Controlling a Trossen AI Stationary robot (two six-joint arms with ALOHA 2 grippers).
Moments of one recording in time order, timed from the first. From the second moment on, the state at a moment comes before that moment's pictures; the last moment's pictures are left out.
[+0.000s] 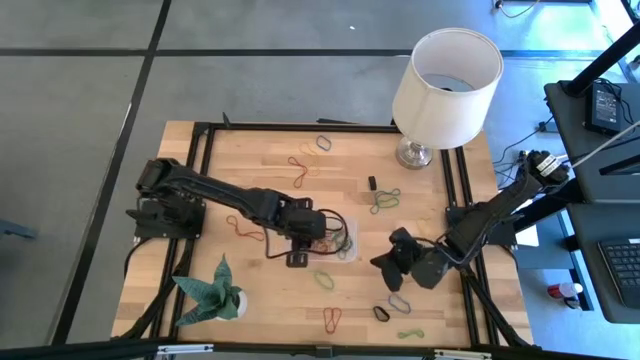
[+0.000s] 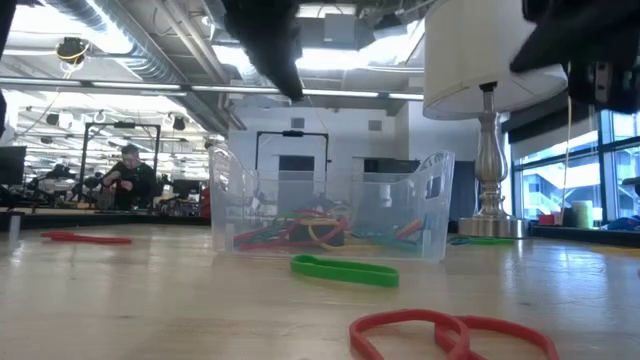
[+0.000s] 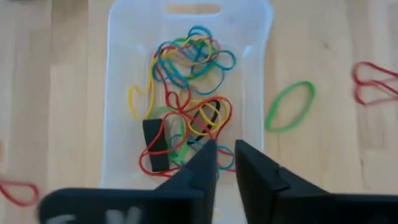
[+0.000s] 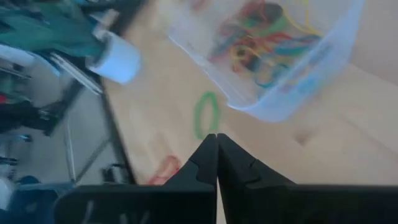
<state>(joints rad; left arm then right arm) -0.21 1.75 1.46 -0.82 -0.08 -0.18 0.69 1.31 0.75 -0.18 0.57 1.33</state>
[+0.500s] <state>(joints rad) -0.14 1.18 0.83 -0.43 0.00 -0.14 0.73 1.61 1.23 -0.75 0.41 1.45</state>
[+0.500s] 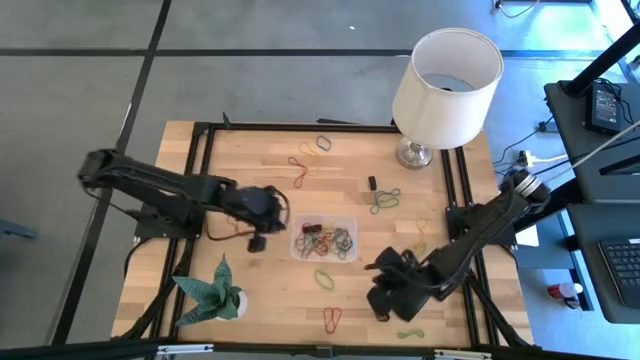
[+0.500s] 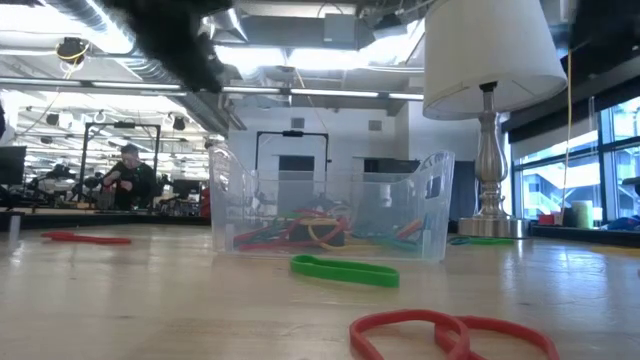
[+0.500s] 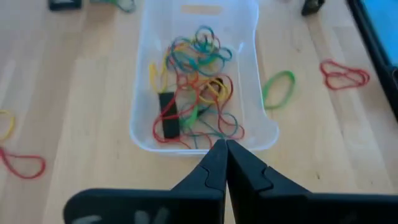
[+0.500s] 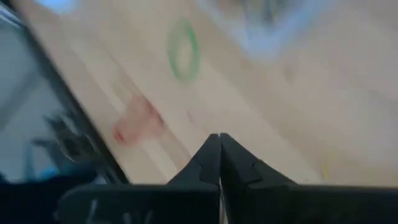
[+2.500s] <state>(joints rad) 0.07 0.51 0.59 -0.61 0.13 0.02 0.74 2.00 1.49 -0.93 0.03 1.69</state>
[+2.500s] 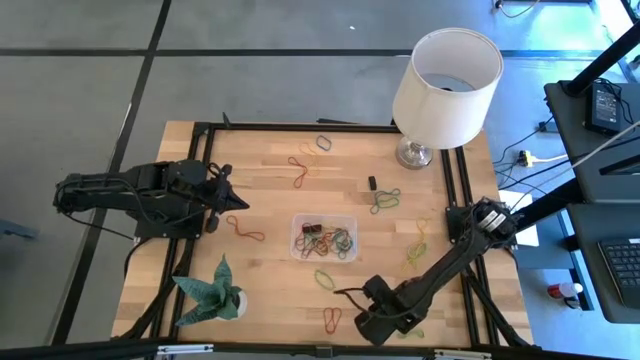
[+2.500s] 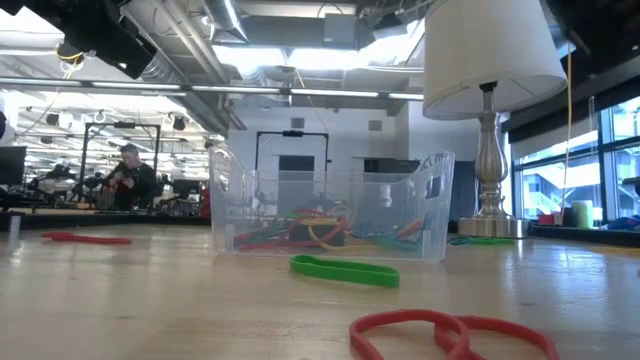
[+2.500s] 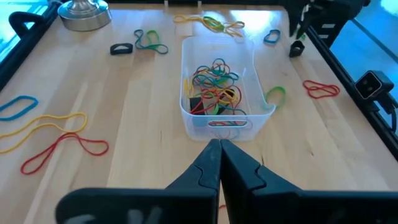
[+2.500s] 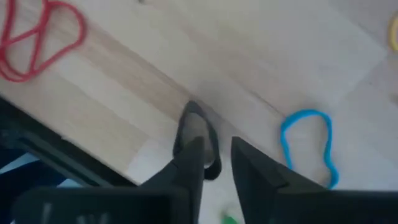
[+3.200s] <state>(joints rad) 0.07 0.51 0.59 -0.61 0.14 -0.02 0.73 2.01 1.36 -0.65 -0.05 1.70</state>
